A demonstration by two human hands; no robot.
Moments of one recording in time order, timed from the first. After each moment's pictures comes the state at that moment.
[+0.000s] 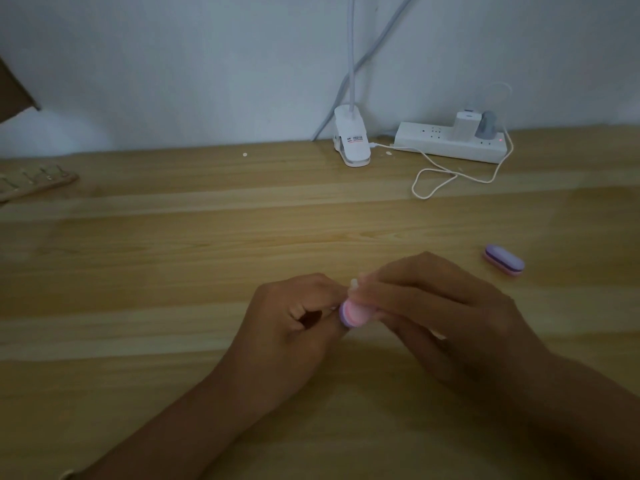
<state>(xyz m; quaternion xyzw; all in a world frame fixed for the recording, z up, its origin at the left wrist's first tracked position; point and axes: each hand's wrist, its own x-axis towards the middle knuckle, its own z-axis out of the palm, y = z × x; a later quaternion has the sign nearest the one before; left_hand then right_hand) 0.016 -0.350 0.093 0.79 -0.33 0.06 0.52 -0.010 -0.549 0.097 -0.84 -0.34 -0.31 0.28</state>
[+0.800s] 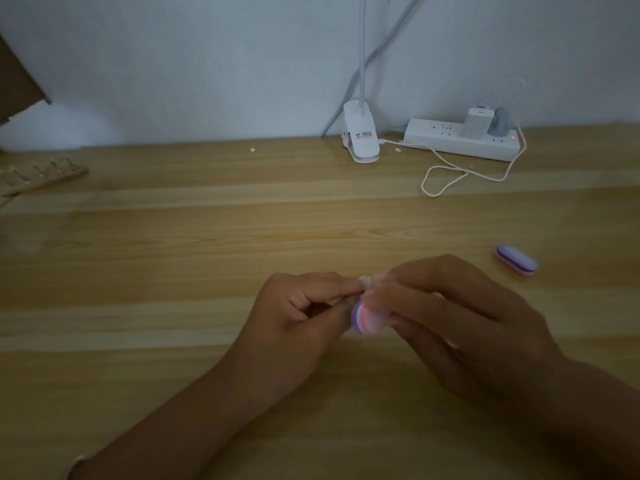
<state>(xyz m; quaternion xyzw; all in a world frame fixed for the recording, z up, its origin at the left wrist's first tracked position) 0.015 -0.350 0.097 0.72 -0.30 -0.01 0.63 -0.013 -0.548 0.098 -0.82 -0.36 -0.34 0.26</state>
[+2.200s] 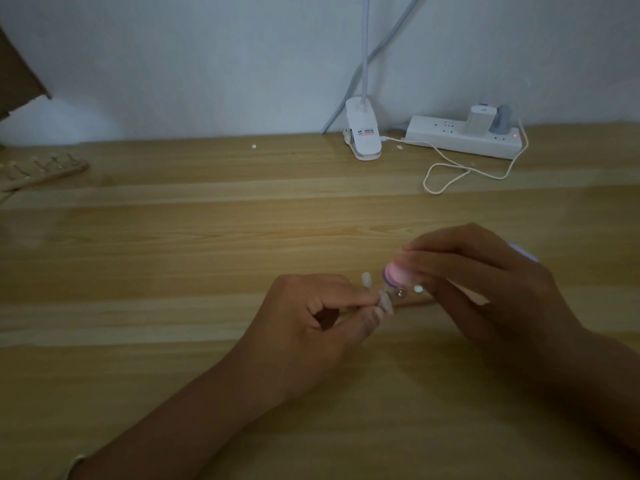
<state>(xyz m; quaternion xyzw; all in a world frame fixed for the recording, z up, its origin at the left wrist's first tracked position) 0.015 -0.348 0.094 0.79 -0.33 0.04 0.52 -0.004 -0.567 0.106 -0.88 -0.30 -0.32 0.21</state>
